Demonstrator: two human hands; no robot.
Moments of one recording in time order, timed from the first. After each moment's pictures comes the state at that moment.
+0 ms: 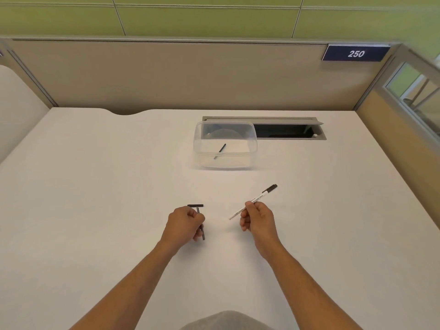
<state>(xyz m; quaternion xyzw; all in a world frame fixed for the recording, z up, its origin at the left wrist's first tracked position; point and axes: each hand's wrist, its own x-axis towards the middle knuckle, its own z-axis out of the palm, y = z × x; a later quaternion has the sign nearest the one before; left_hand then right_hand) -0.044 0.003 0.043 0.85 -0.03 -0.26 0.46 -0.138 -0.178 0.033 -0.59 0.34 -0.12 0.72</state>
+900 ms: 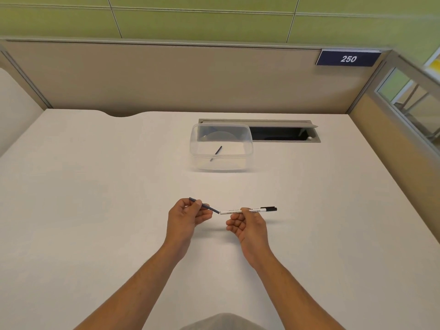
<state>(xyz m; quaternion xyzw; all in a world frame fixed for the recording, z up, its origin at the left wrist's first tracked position) -0.058 -0.017 0.056 0.60 0.04 -0.22 0.77 -0.141 -0.156 0.040 -0.41 0.35 -0.15 0.83</state>
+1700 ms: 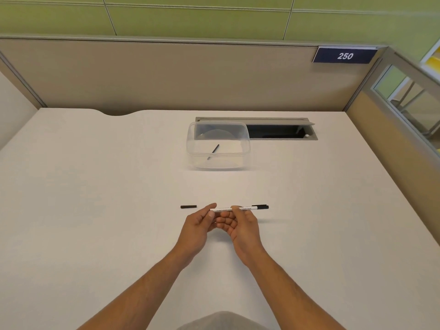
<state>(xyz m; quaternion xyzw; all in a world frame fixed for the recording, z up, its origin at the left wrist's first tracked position) -0.081 -0.029 0.041 0.67 -0.08 -0.30 0.67 -0.137 -0.149 0.038 -0.42 0.29 -0.13 0.85</state>
